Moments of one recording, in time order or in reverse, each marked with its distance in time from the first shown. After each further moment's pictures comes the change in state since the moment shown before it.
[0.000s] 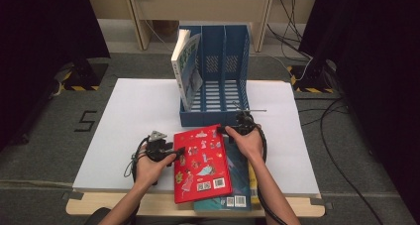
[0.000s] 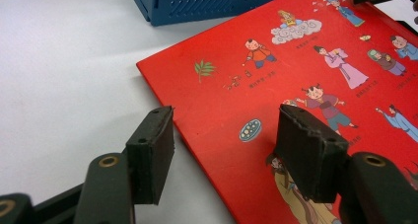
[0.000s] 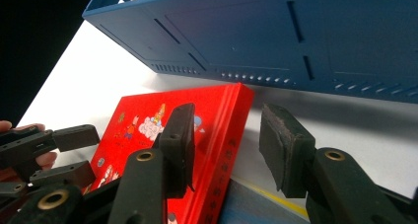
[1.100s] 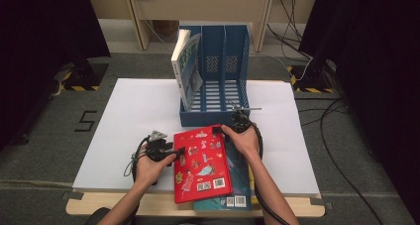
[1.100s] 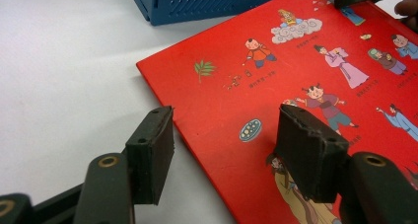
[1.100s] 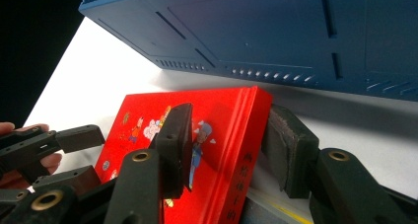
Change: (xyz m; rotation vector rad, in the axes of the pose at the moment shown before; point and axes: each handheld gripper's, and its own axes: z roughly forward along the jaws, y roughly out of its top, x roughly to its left) left arm 0.000 0.000 0.000 0.003 0.002 0.005; right arm 0.001 0.005 0.014 0.047 0.029 0.028
